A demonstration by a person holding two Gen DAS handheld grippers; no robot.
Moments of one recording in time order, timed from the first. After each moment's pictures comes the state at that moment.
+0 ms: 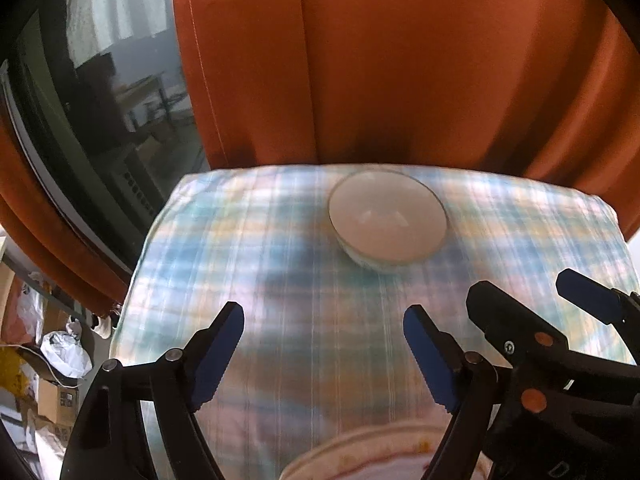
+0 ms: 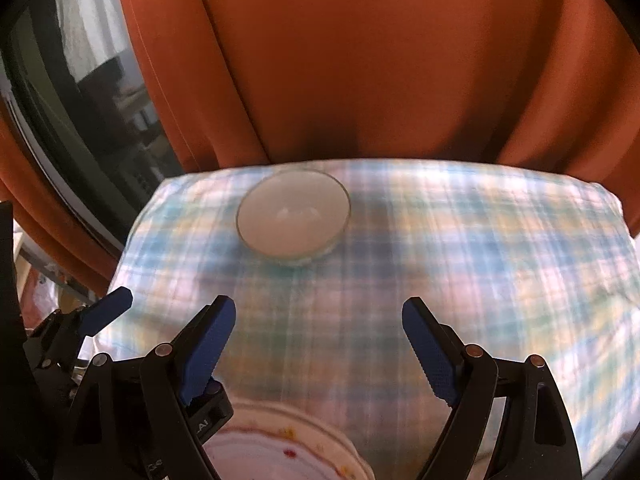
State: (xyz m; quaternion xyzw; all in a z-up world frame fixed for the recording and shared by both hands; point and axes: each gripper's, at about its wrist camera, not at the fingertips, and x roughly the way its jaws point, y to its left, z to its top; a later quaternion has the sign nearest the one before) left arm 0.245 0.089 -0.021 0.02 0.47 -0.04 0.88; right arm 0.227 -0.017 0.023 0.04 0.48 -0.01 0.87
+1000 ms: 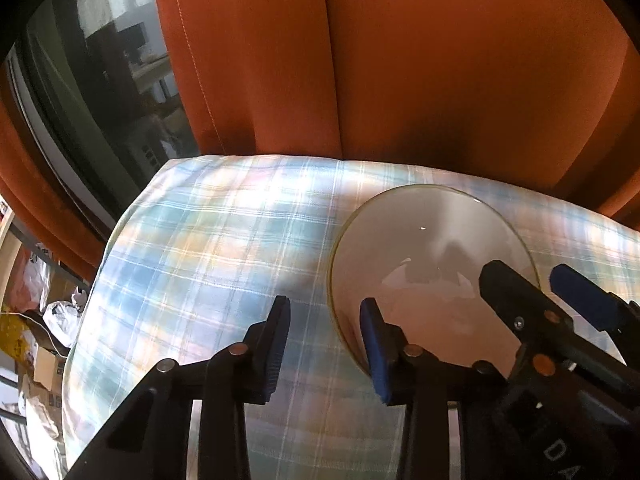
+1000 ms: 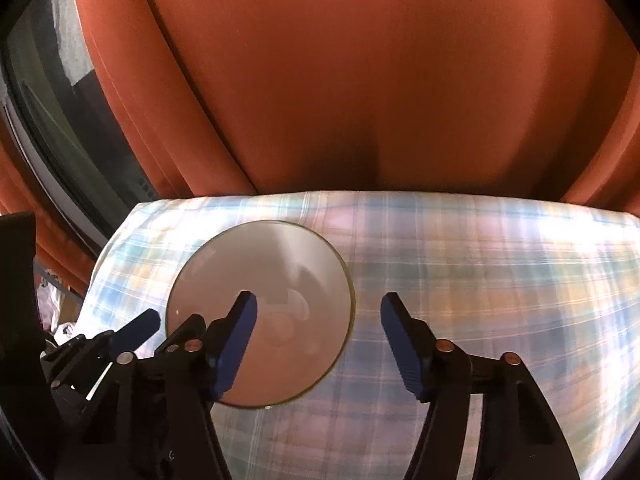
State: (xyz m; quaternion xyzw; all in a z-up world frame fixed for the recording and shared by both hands) left arm 0.347 0.070 -0.096 0.00 0.49 0.04 0.87; right arm 0.344 -0.042 -0.052 0.04 0.47 0.04 0.88
